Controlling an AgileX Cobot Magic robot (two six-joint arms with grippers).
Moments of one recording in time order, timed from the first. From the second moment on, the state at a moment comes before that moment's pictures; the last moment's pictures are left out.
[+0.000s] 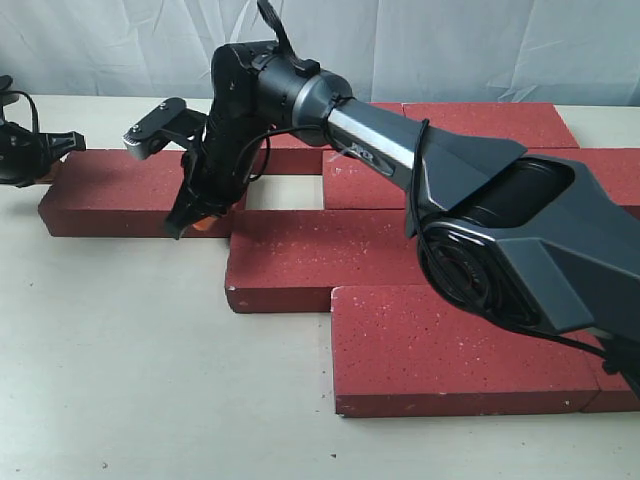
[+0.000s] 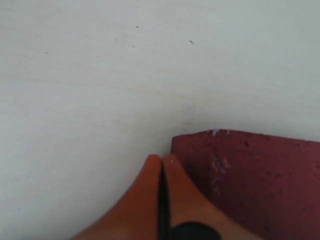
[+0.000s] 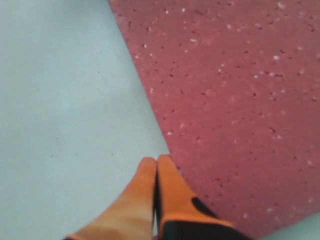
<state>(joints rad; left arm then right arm) 0.23 2.20 -1.37 -0.95 0.47 0.81 0.73 2.61 -2.43 0.26 1.12 -0.52</state>
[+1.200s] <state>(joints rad) 0.23 2.20 -1.38 -0.95 0.45 0.81 0.74 2.59 -2.43 0.20 1.15 -0.47</state>
